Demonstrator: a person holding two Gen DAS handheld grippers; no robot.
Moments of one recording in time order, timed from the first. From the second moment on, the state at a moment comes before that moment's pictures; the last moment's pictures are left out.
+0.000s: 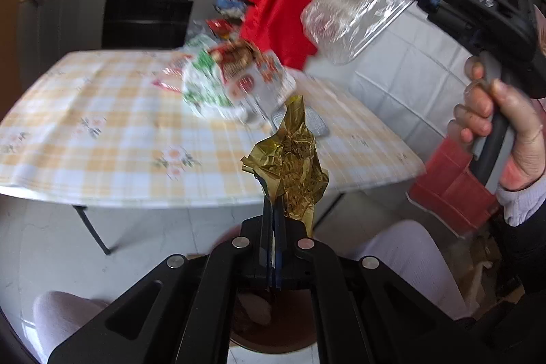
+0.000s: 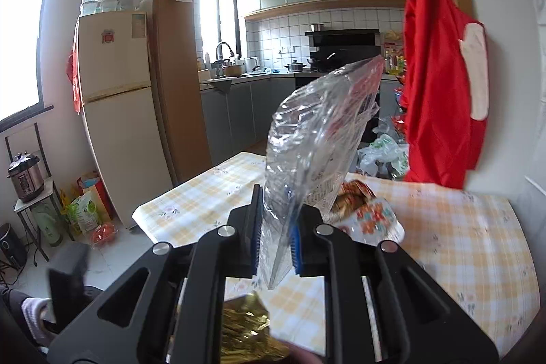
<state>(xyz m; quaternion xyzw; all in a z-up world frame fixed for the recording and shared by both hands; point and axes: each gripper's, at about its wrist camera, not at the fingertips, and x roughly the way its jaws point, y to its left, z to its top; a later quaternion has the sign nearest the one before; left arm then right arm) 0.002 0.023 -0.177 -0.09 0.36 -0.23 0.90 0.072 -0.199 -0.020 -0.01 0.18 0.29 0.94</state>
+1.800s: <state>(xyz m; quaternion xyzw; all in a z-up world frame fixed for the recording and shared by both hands) -0.032 0.086 -0.128 -0.13 0.24 0.01 0.96 0.030 -0.185 -0.107 -0.05 0.35 0.23 0.91</state>
